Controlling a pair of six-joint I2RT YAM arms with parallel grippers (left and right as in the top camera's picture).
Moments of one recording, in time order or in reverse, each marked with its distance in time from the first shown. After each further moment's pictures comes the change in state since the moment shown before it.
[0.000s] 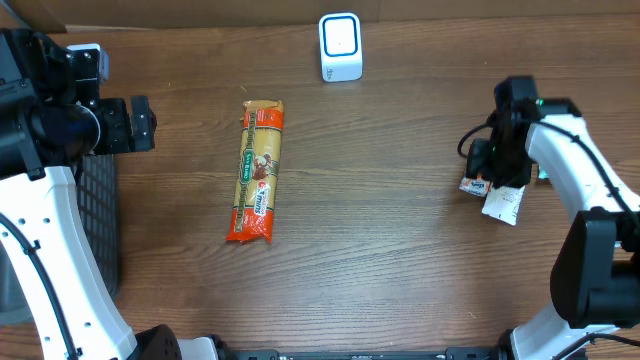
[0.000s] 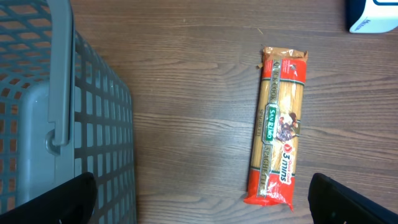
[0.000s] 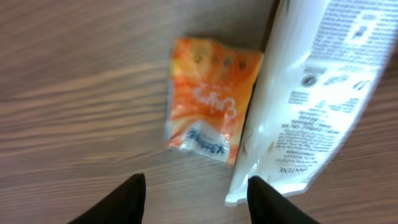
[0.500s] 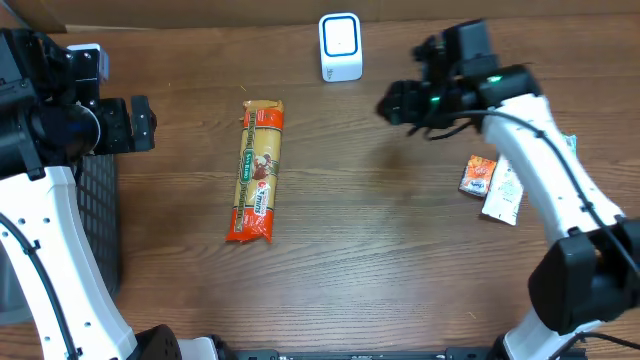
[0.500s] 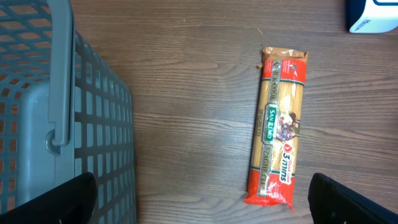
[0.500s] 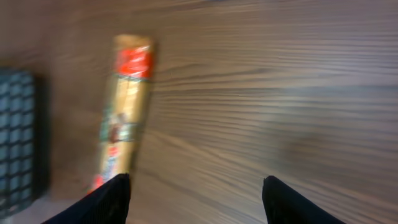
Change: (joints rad) left arm 0.000 0.000 0.000 0.000 0.000 0.000; right arm 0.290 0.021 0.245 0.275 -0.386 0.081
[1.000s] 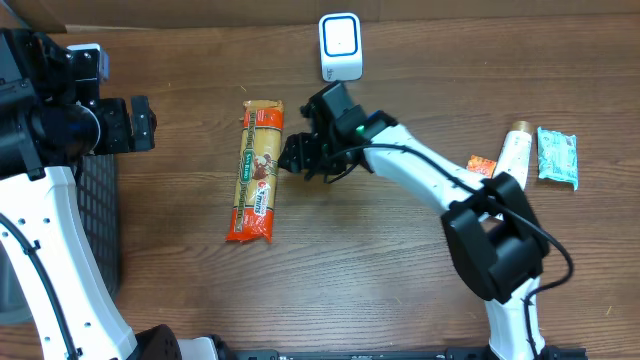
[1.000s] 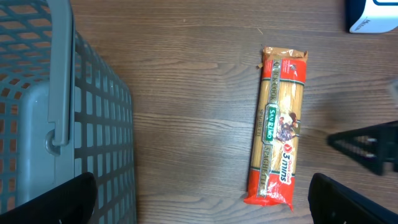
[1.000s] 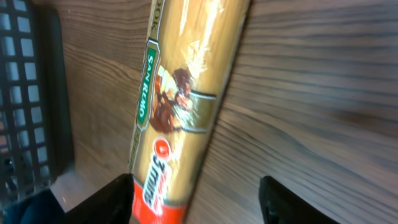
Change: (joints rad) left arm 0.000 0.000 0.000 0.000 0.000 0.000; right arm 0.342 0.303 -0.013 0.320 -0.041 0.294
